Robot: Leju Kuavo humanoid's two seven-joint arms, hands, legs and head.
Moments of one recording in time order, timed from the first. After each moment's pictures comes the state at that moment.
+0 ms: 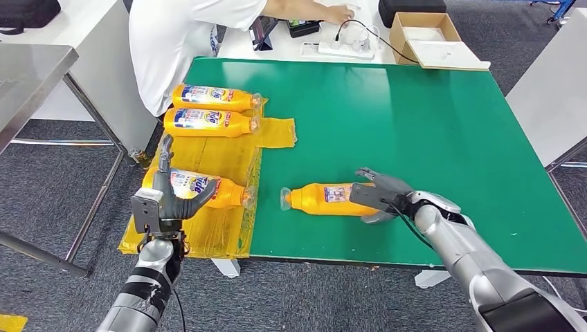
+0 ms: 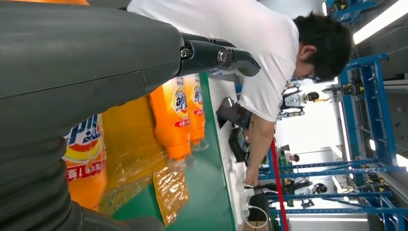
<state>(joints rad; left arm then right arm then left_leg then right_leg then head) -0.31 -0.16 -0.06 -0.99 -0.27 0.17 -0.66 -0.77 -0.19 0.65 -0.55 0.69 0.30 -0.35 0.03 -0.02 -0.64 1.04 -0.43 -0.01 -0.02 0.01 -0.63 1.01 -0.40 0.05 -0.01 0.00</state>
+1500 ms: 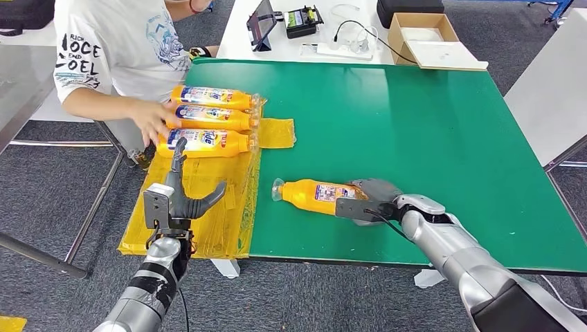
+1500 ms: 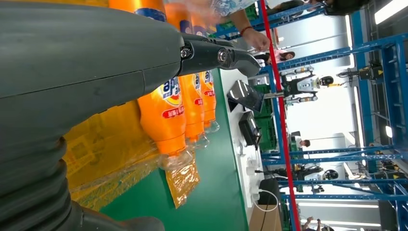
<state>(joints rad) -0.36 -0.16 -0.09 -0.88 -0.25 0.15 -0.66 -0.80 -0.16 0.95 -0.49 0.63 0.17 -0.30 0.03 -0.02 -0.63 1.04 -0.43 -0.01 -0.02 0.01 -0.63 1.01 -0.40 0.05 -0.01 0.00</state>
